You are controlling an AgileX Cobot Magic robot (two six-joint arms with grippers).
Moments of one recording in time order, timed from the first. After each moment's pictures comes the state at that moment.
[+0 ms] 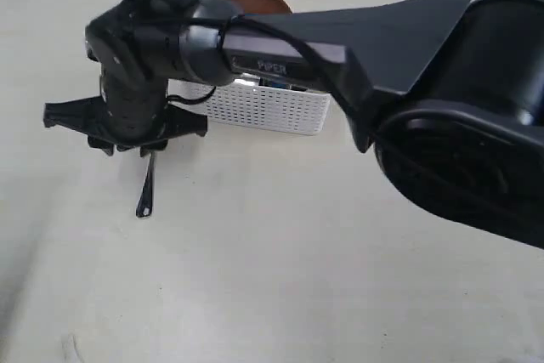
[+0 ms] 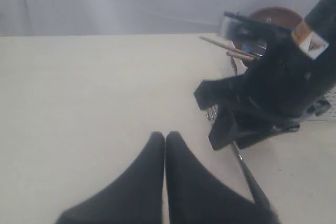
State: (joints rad) left arm -0.13 0.00 0.00 -0.17 0.34 0.11; right arm 1.00 2.31 -1.88 0.02 0.79 0.79
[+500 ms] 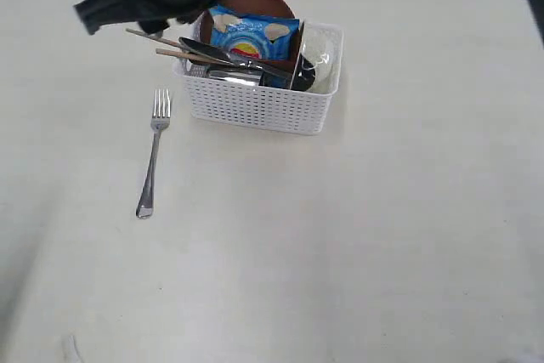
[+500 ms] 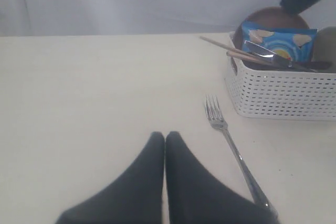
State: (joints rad) left arm -0.13 0.00 0.00 -0.17 0.34 0.11; right arm 0.91 2.05 -1.93 -0.27 1.02 0.30
